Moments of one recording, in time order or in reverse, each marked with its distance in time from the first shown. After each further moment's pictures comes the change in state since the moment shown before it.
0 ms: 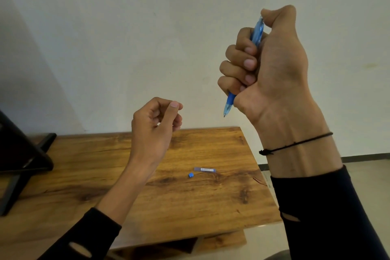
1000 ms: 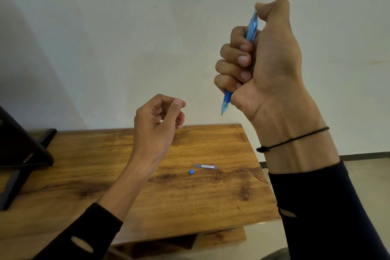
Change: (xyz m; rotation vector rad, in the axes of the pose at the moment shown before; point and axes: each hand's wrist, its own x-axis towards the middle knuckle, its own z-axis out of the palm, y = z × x) left_hand -0.002 0.000 0.002 0.041 -0.032 -0.016; right_hand 0.004 0.007 0.005 -0.047 -0.007 0.037
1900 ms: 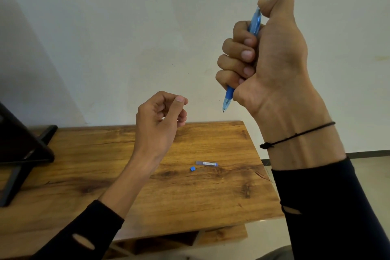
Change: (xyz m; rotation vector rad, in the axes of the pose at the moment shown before) left_hand 0.001 -0.003 0.001 -0.007 -0.006 0.003; right_hand 0.002 0.002 0.000 0.012 0.011 0.007
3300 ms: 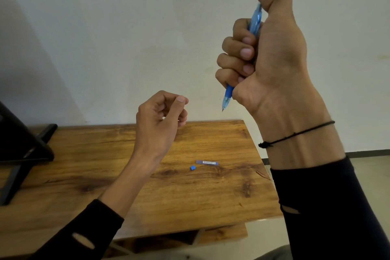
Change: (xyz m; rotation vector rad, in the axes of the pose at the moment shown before) left_hand -0.002 0.001 0.000 0.021 0.002 -0.021; right_hand 0.002 0.002 0.000 -0.015 0.000 -0.009
